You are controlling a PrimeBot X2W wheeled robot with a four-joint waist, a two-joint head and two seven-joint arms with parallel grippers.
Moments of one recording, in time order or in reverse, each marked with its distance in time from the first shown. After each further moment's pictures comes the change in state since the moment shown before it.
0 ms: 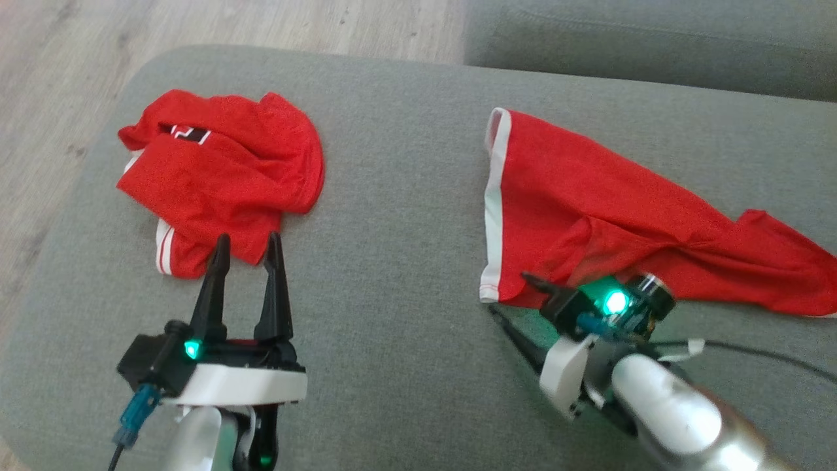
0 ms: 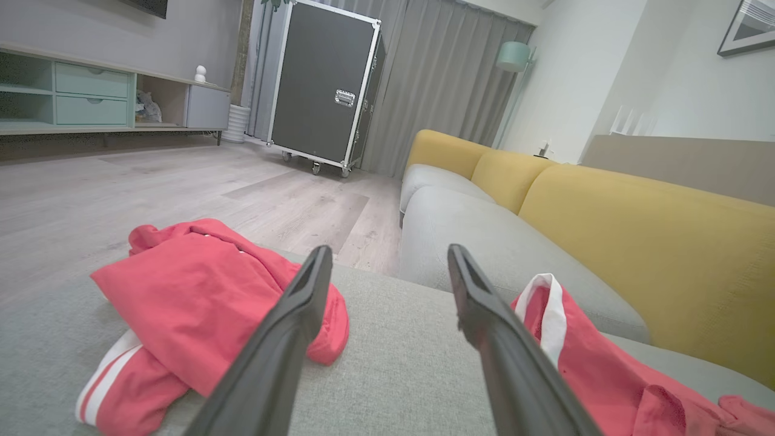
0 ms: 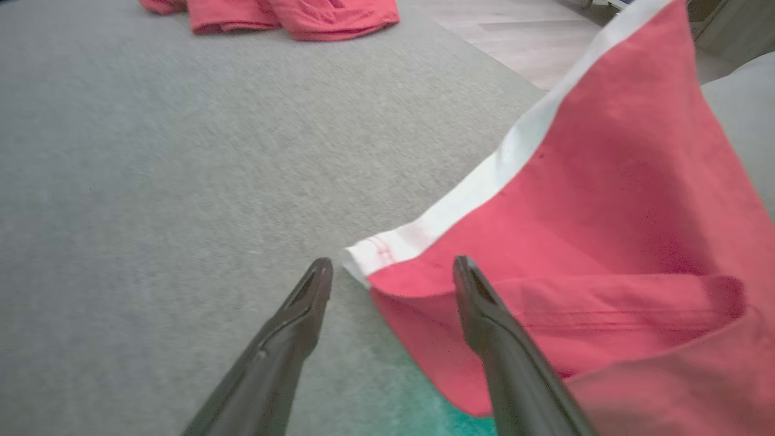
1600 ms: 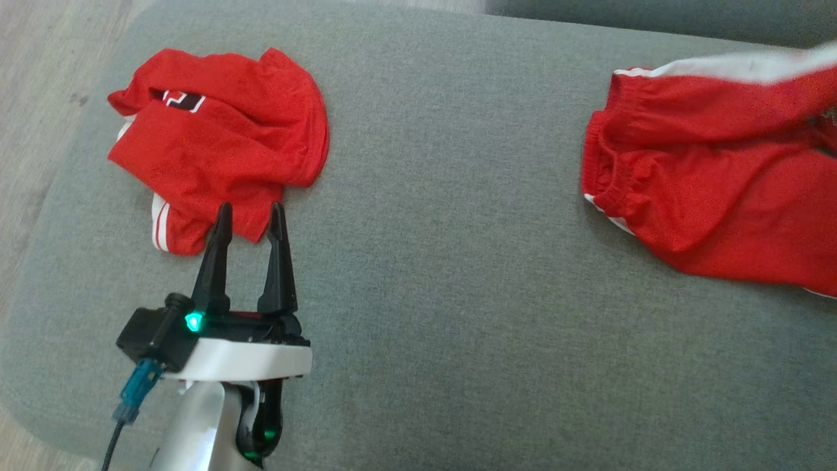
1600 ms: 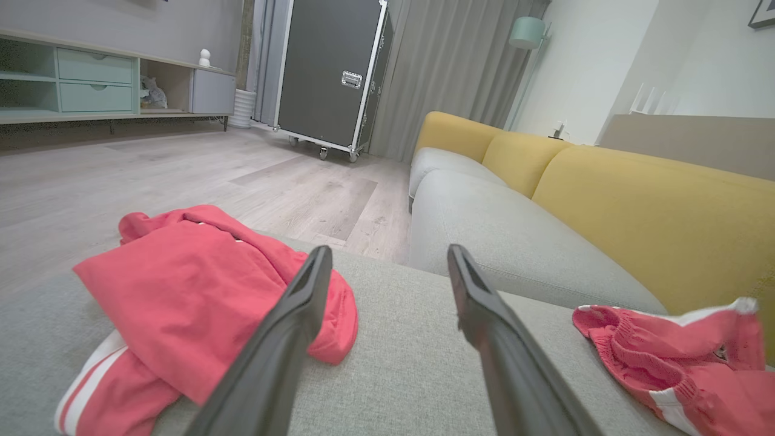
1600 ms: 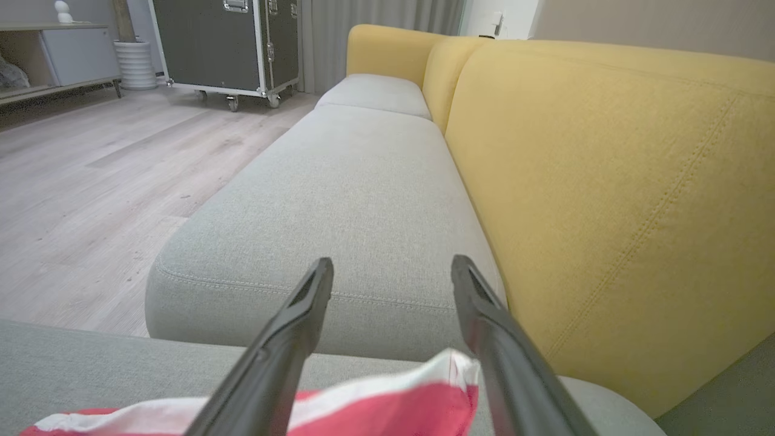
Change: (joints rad) left arm -0.074 -0.001 -0.024 -0.004 -0.018 0.015 0.000; right arm -0.700 -0.305 -0.551 0.653 0.119 0.001 -0.118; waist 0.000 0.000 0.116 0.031
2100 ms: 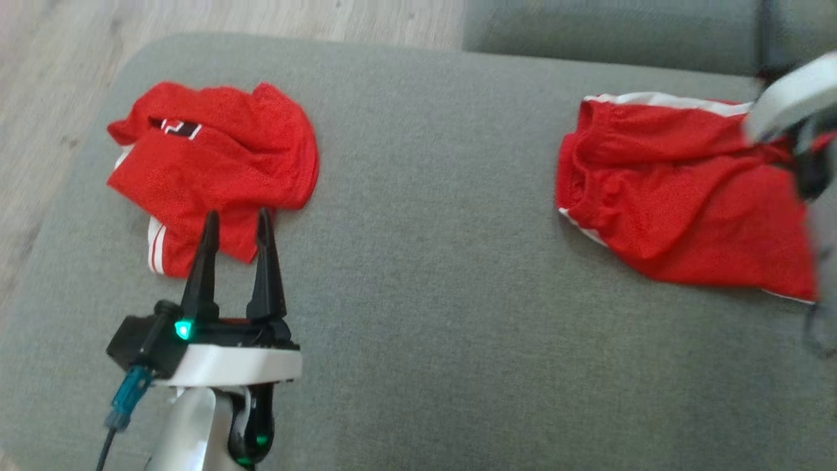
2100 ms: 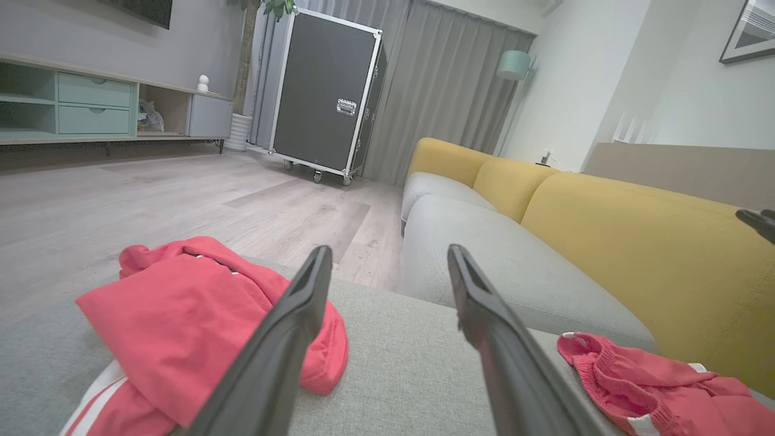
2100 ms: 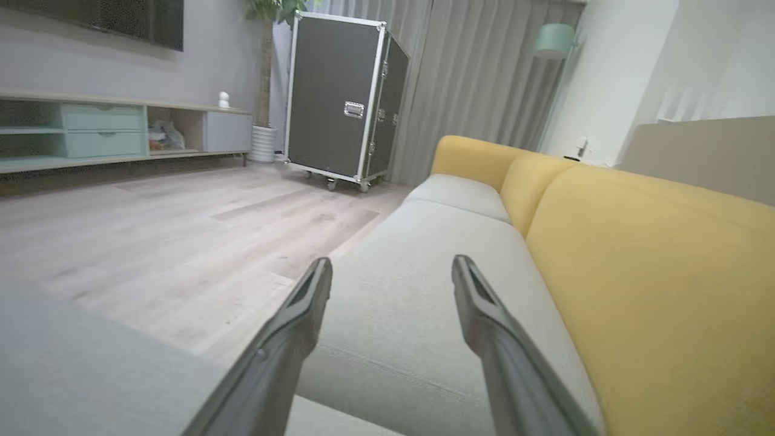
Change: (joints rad) left arm 0.010 -0.001 0.028 0.005 0.004 0.000 0.000; right arm 0.155 0.176 0.003 -0.321 -0.129 0.000 -0.057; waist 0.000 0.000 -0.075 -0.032
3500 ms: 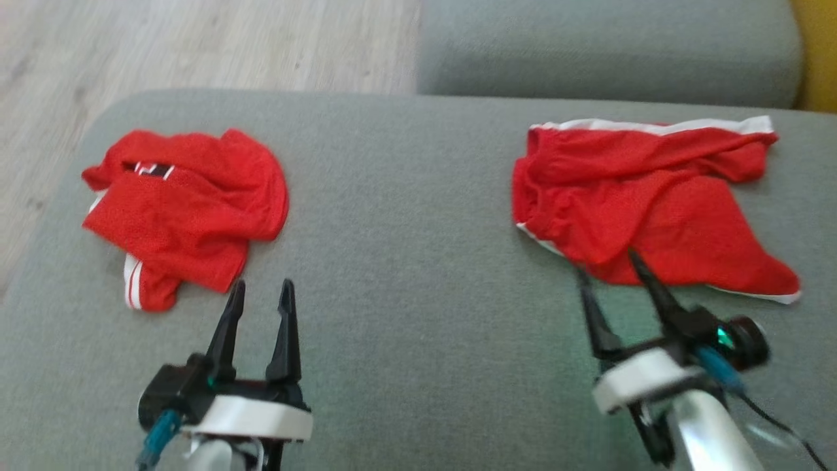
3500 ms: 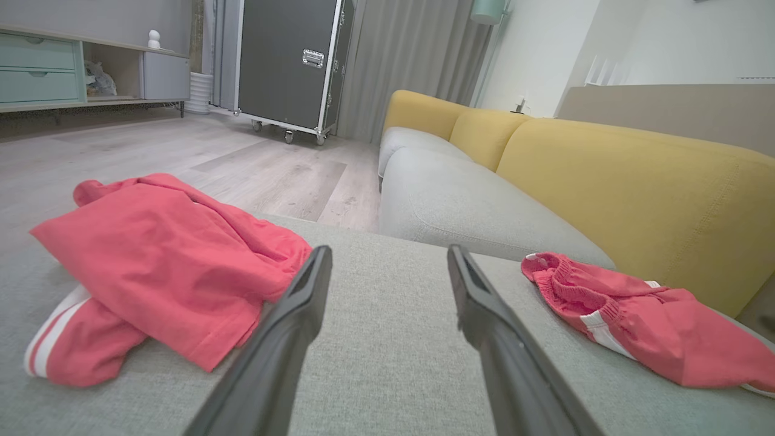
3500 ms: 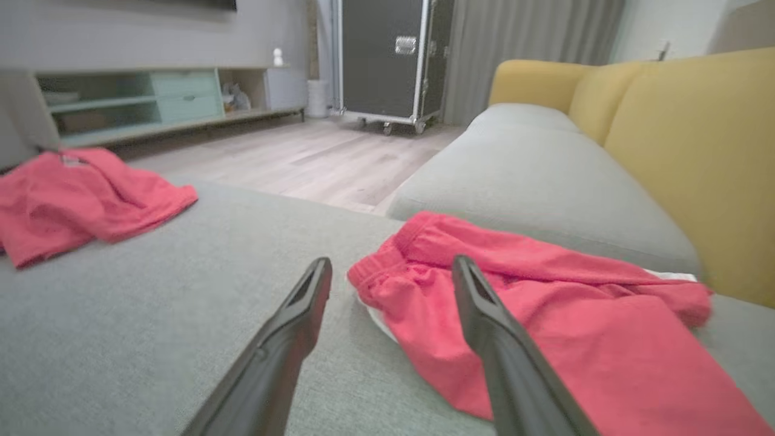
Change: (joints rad) left arm 0.123 0.002 -0.010 0.089 0.068 -0.018 0.000; right arm 0.854 0.304 -0.065 -0.622 -0.137 0.000 0.000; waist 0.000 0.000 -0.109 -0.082
